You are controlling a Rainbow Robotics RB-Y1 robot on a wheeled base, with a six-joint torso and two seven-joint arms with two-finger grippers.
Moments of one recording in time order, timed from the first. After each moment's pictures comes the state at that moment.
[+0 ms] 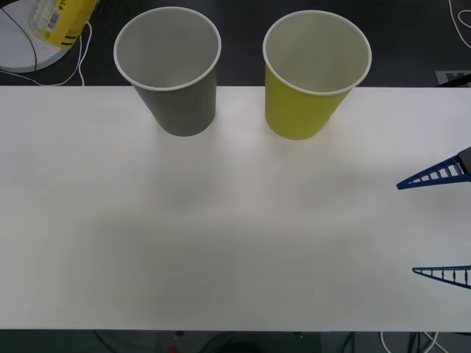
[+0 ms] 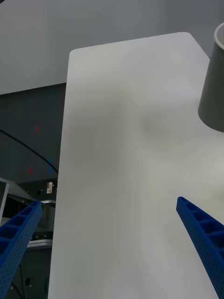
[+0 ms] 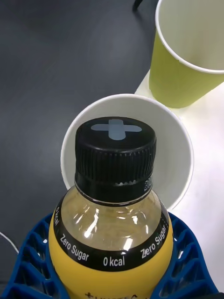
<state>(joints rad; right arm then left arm) 0.26 -1.09 -0.45 -2.12 1.04 -1.38 -0.25 -1.60 1.10 -0.84 -1.12 -1.47 -1.35 0.94</state>
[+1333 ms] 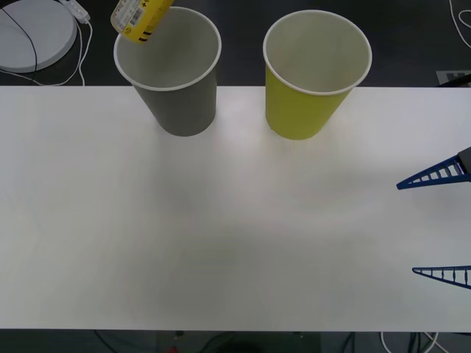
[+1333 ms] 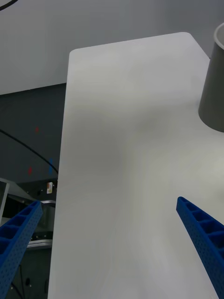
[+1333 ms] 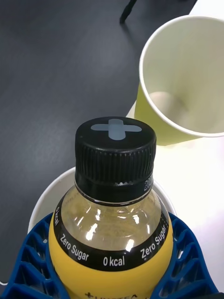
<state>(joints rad) 0.26 -1.09 -0.45 -2.12 1.04 -1.38 -0.25 -1.75 0.74 -0.89 -0.72 -1.52 -1.33 0.90</state>
